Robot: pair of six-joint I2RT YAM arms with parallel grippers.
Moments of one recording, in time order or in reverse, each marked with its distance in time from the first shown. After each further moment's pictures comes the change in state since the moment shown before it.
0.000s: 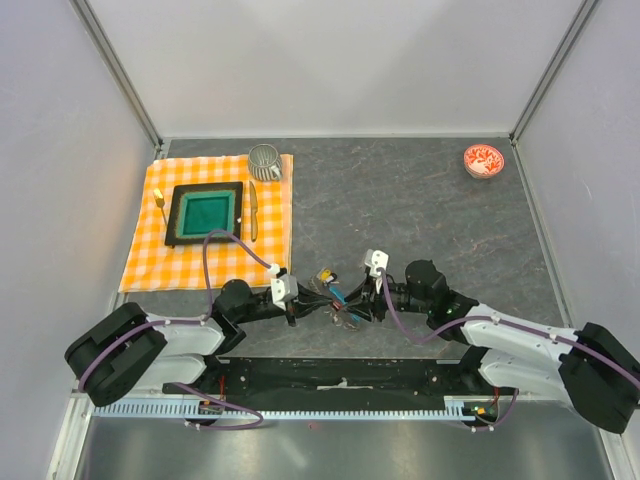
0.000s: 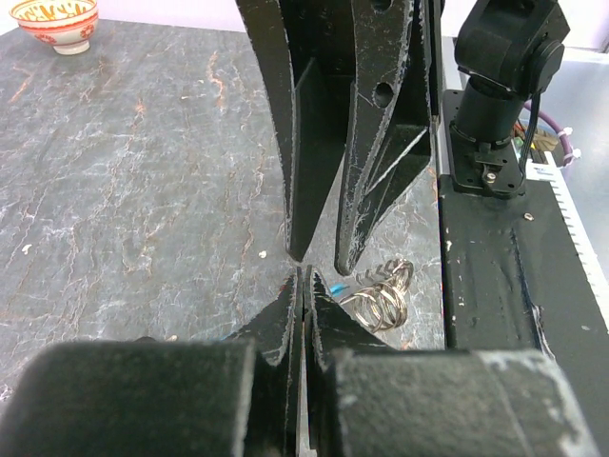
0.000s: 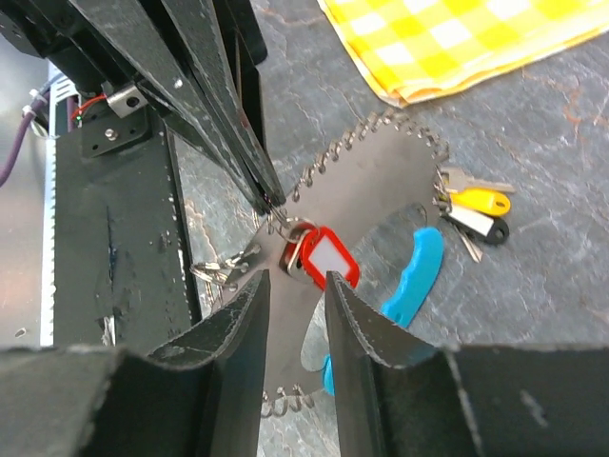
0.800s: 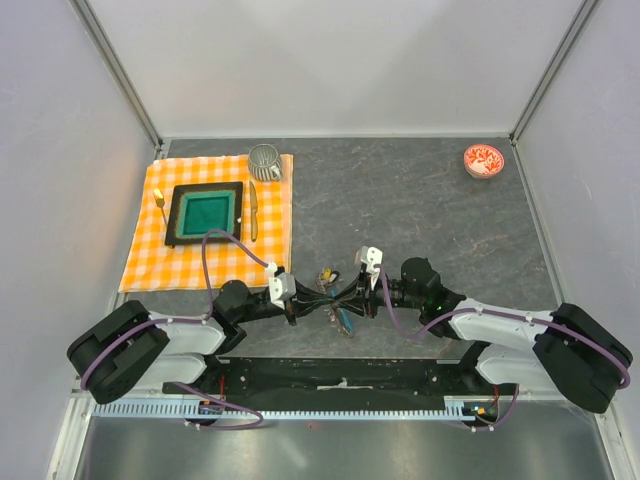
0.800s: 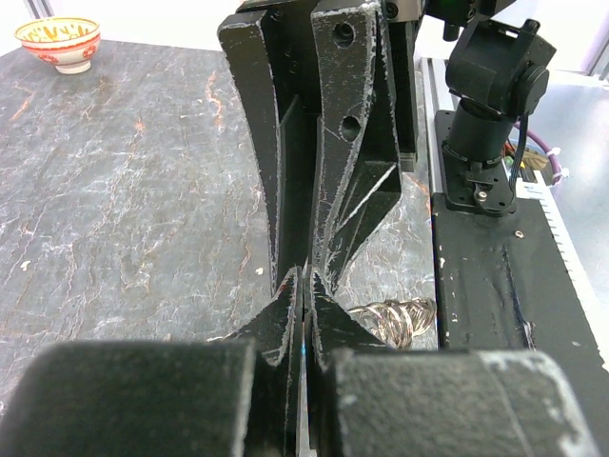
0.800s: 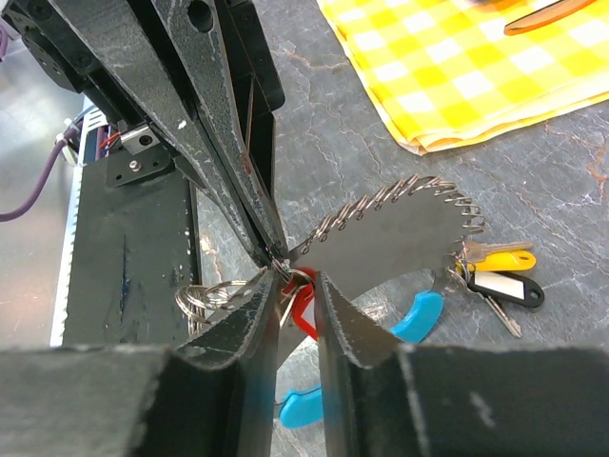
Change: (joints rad) left arm 0.000 0.019 0.000 0.070 0.005 -0.040; right arm 0.000 0.164 0.001 0.267 -0.080 0.044
